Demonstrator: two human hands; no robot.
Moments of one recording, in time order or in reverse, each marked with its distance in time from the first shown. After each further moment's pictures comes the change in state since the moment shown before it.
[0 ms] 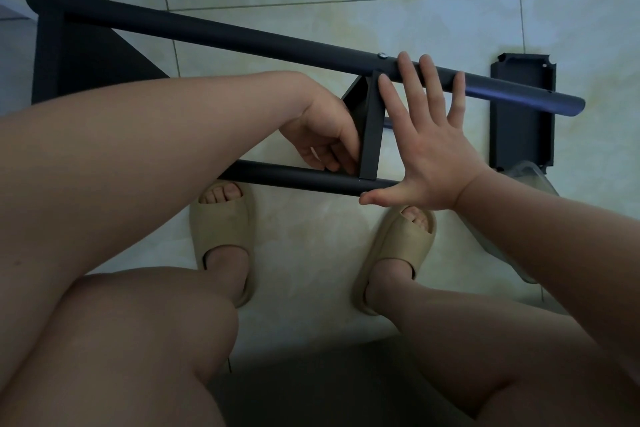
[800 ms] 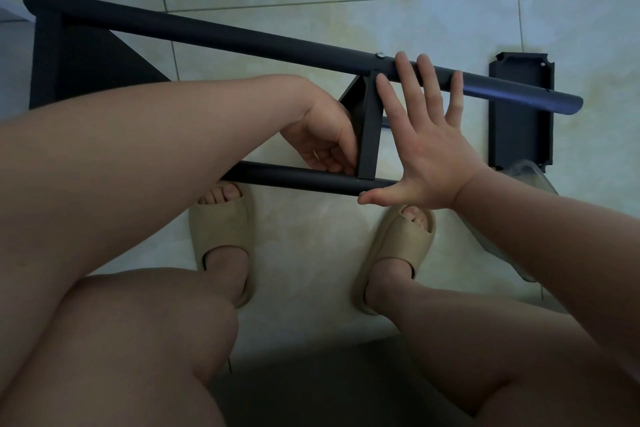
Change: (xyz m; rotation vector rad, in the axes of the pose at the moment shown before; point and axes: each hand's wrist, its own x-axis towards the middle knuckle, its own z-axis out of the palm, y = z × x) left_hand 0.005 0.000 0.003 -0.034 0.005 -0.001; right_hand 0.000 0.000 0.001 0.010 0.009 -0.008
